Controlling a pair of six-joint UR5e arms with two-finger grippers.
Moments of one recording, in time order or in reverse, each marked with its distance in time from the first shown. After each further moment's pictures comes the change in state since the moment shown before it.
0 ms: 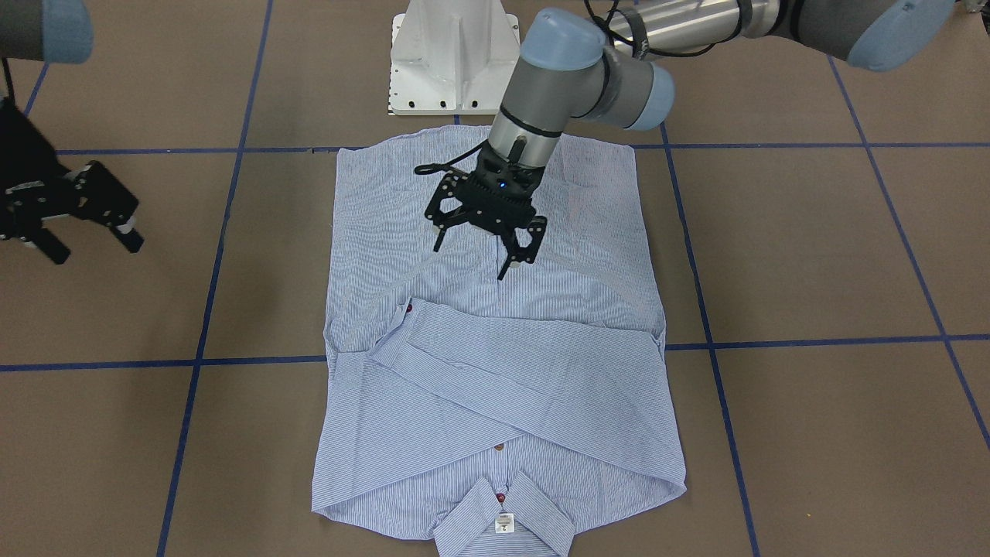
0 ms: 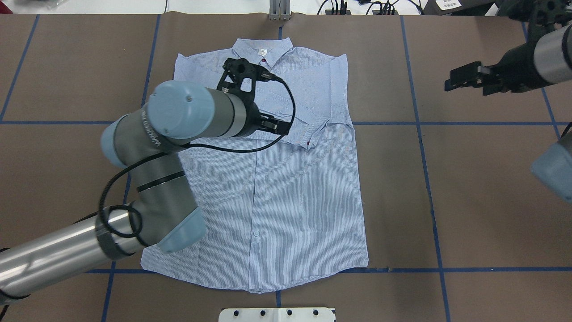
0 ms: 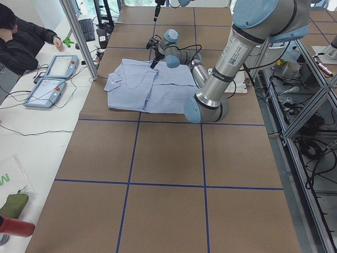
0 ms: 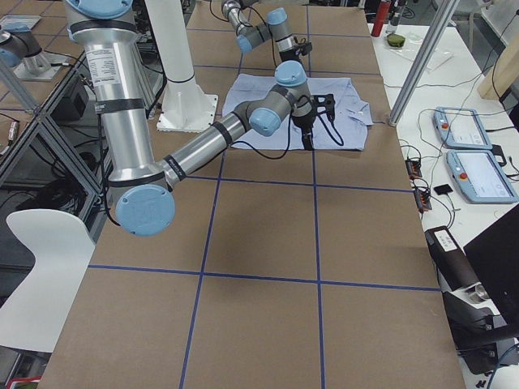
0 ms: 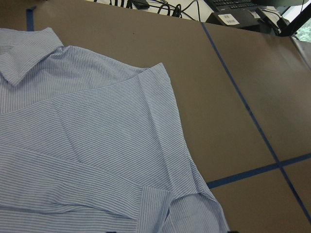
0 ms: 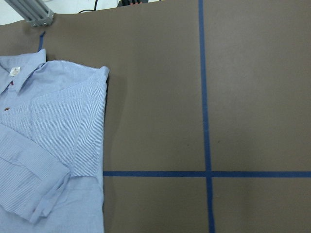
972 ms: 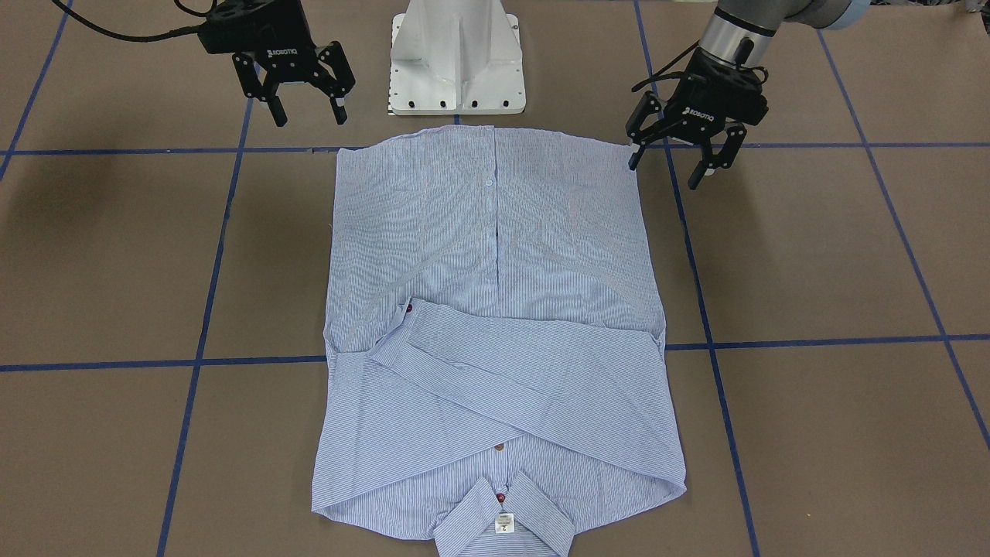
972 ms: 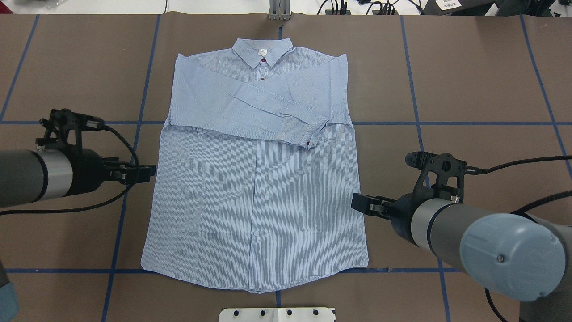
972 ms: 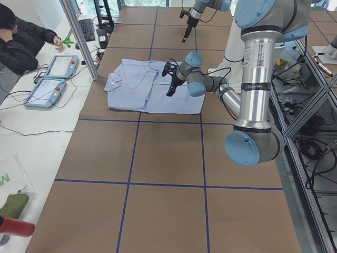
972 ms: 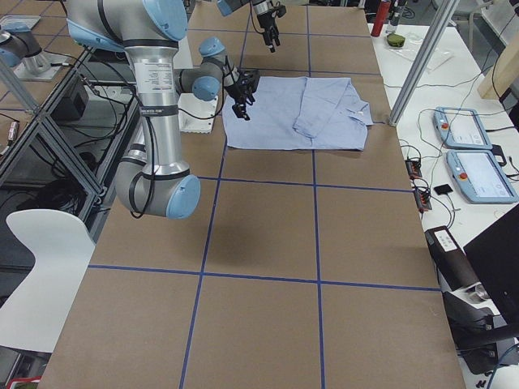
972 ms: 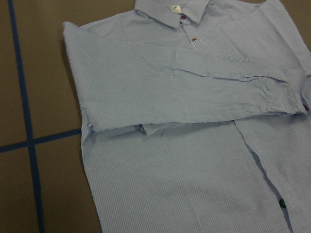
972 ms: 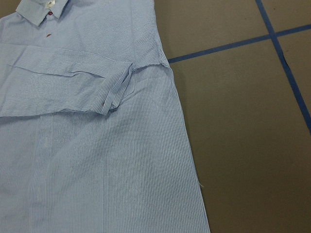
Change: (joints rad) left arm 0.015 0.707 -0.452 -0.165 0.017 -0.197; right arm -0.731 -0.002 0.322 -0.301 -0.689 0.556
